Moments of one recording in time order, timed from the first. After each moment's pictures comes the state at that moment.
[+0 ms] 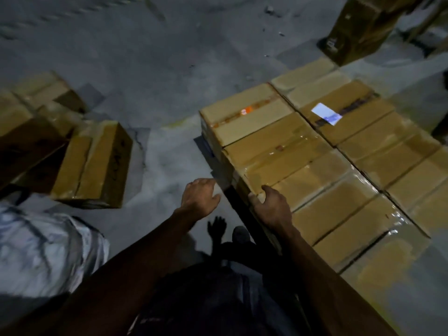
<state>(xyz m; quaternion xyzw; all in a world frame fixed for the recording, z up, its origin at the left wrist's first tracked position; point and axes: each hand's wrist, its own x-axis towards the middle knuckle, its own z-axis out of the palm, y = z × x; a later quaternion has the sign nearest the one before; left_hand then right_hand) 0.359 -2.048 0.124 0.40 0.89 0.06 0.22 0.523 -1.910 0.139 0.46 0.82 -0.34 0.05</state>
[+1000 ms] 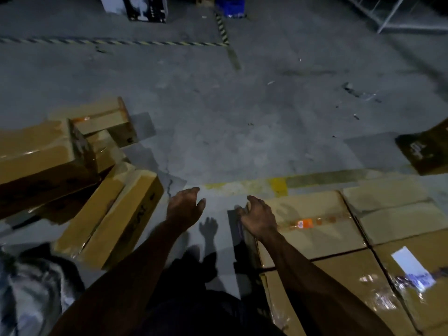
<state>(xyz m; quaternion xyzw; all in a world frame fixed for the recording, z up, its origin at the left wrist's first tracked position) -0.074 -1.976 0.125 0.15 0.96 0.19 0.16 0.012 -1.780 0.131 0.27 0.90 -0.30 0.15</state>
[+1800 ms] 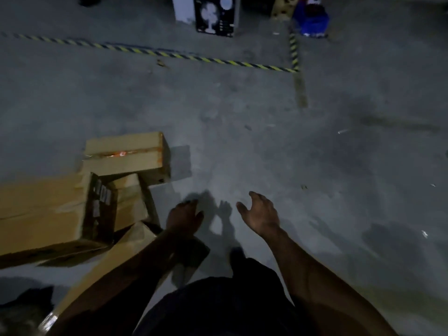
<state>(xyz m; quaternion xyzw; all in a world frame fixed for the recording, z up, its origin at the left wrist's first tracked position) -0.555 -1.960 0.103 0.00 0.96 0.16 0.21 -0.551 -1.738 0.132 0.11 0.94 -0.26 0.20</state>
